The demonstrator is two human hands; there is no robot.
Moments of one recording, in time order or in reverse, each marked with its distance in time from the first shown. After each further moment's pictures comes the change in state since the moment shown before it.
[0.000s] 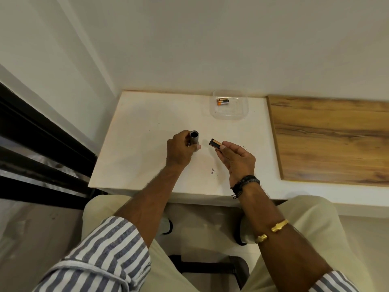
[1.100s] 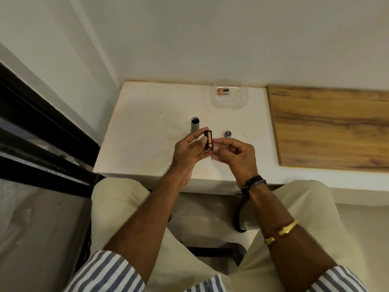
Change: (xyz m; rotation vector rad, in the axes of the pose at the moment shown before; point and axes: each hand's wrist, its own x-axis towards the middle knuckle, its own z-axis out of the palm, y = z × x) left_hand -0.074 0.017 -0.002 -0.874 -0.215 -0.190; right_hand -0.039 -0.002 -0.027 -0.345 -0.404 -0.295
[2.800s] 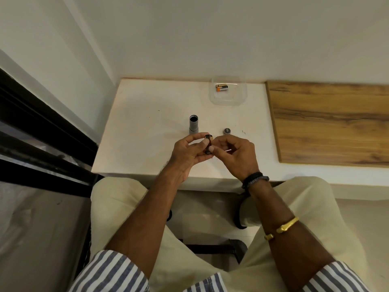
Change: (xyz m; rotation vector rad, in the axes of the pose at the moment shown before) left_hand 0.007 -0.003 -0.007 0.005 -0.015 -0.154; right_hand 0.005 -0.003 -0.005 -0.619 -0.007 -0.246
